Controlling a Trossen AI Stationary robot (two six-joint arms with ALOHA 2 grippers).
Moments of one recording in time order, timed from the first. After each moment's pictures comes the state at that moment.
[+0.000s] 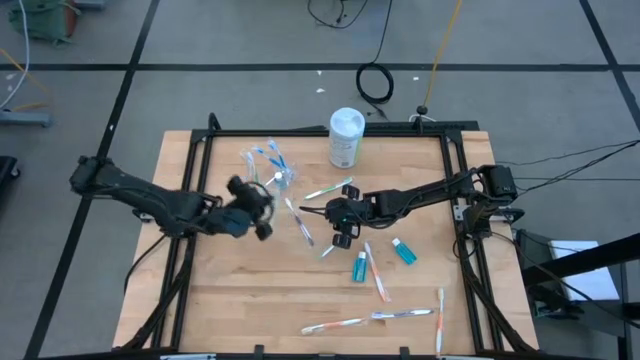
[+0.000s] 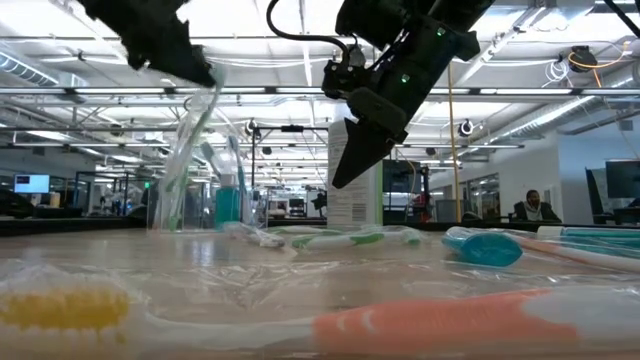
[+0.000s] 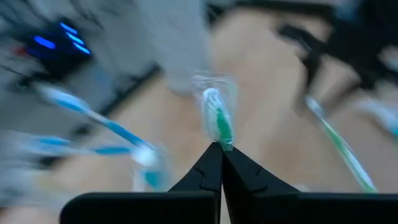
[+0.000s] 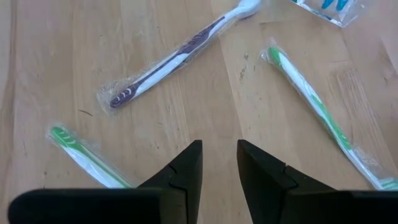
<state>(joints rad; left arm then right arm) -0.29 1.09 0.80 -0.45 -0.81 -0.47 0.04 1.77 1.14 -0.28 0.20 0.13</state>
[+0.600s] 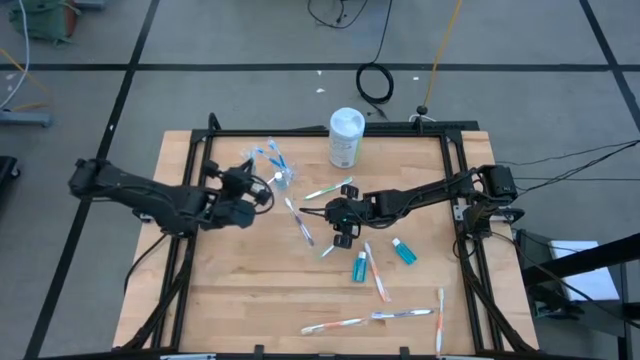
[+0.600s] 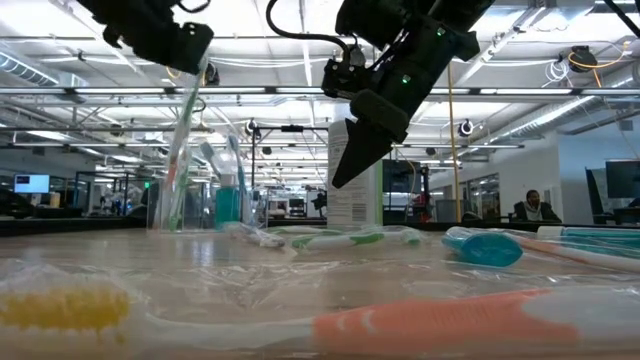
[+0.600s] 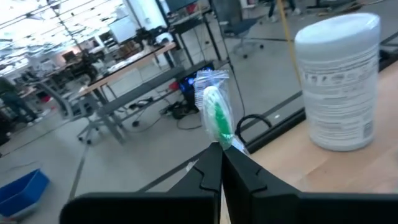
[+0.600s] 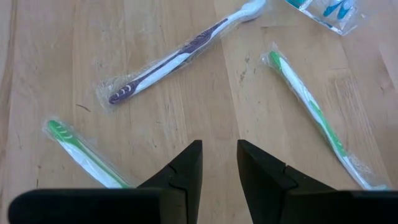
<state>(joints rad) -0.19 1.12 0.80 -0.50 -1.33 -0.47 0.04 1.77 1.14 -0.28 0.21 0.08</state>
